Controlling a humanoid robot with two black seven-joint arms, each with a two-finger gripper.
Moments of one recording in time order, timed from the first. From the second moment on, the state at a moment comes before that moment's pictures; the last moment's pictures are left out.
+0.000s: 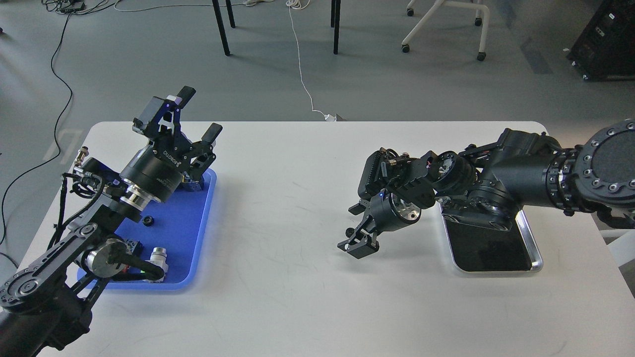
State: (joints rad) left arm -0.28 0.37 -1.10 -1.28 0.71 -0.32 -0.41; right arm 1.43 -0.05 -0.83 0.91 -1.38 0.00 0.49
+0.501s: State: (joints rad) left arm -0.26 0.37 -1.10 -1.30 0.71 -0.32 -0.41; right arm 1.39 -0.02 -0.84 0.86 -1.36 -0.02 0.49
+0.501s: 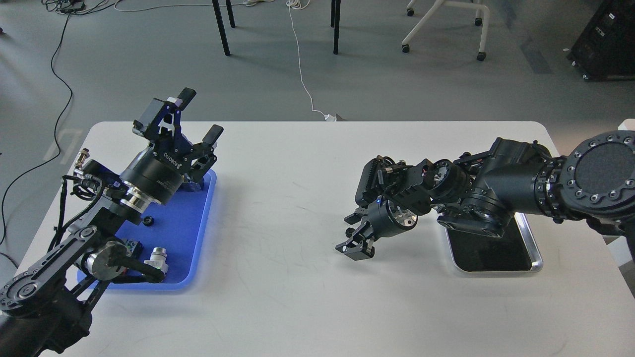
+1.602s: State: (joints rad) left arm -0.25 0.37 -1.11 -1.30 0.71 -0.32 -0.41; right arm 1.39 -0.03 -0.86 0.85 -1.36 -0.01 0.49
